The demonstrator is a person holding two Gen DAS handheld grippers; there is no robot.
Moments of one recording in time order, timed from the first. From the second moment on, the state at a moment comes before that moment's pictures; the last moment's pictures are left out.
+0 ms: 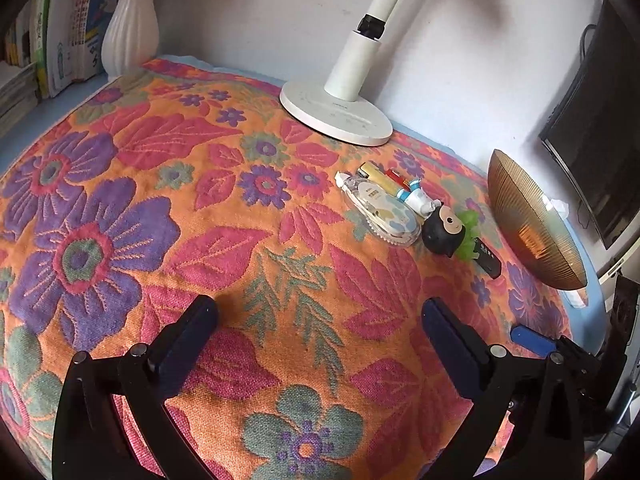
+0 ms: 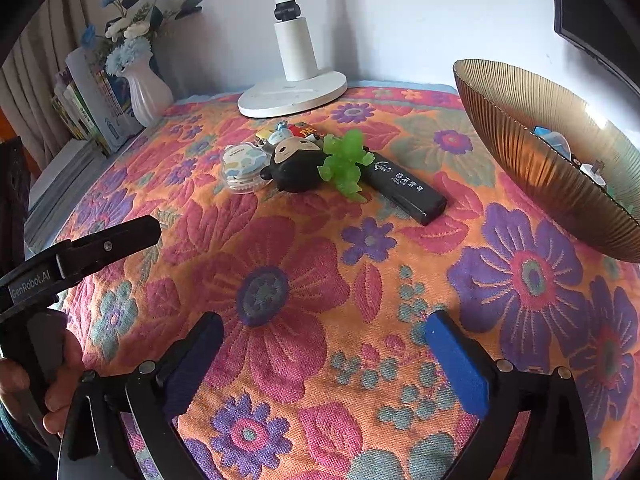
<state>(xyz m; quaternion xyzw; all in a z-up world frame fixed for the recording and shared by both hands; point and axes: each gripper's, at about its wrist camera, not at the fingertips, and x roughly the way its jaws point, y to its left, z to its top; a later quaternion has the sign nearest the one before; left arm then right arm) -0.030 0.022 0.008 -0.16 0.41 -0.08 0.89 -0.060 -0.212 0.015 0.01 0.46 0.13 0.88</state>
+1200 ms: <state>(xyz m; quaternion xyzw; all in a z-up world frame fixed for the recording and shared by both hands) 0.037 -0.041 0.032 0.03 0.46 -0.07 0.88 0.000 -0.250 0.040 -0.01 0.47 0.06 0.88</state>
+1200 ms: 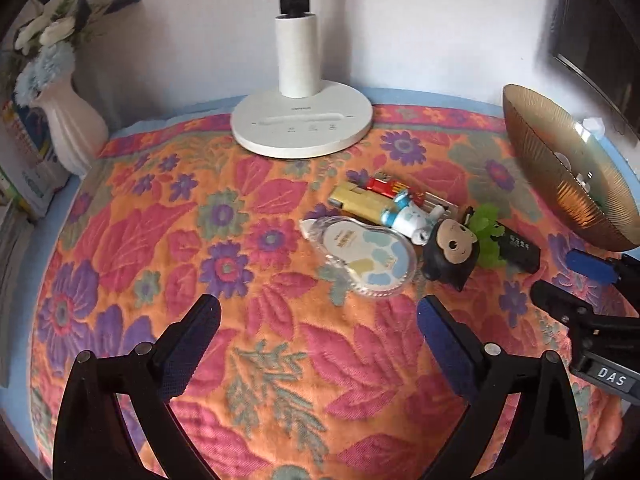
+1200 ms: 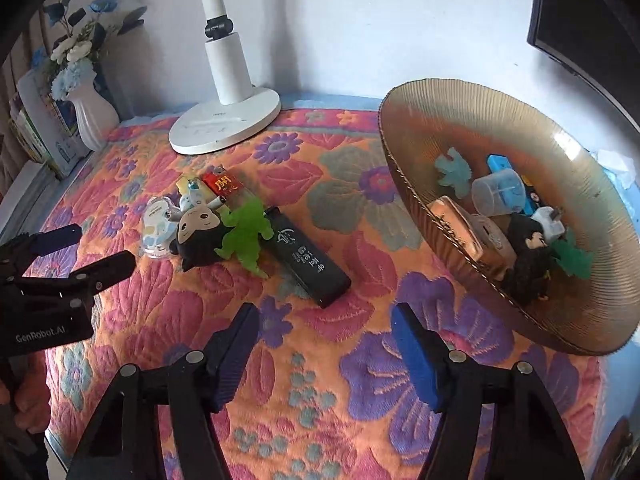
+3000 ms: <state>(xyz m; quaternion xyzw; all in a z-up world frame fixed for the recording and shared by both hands) -0.067 -0.030 0.038 0.04 0.41 -0.22 0.88 -0.107 -0.257 0.034 0.02 0.45 0.06 0.89</state>
